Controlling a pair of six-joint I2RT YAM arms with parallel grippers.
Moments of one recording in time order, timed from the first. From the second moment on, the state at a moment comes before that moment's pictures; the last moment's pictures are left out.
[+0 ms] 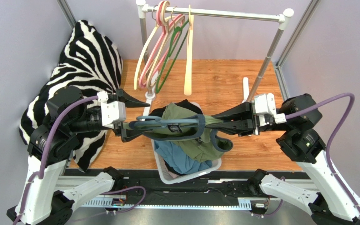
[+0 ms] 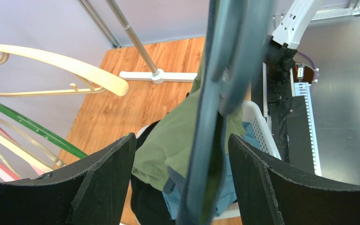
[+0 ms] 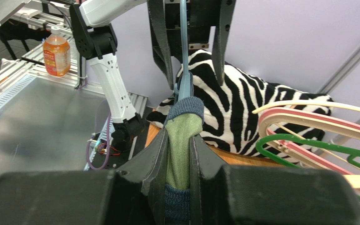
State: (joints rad) left arm -0.57 0.90 1.63 -0.94 0.79 0.46; right arm 0.72 0.84 1.34 -0.20 -0.90 -0.08
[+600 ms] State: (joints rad) left arm -0.57 0.89 1.58 -0.92 0.83 0.44; right arm 0.78 0.88 1.34 -0.18 -0.82 -0.11
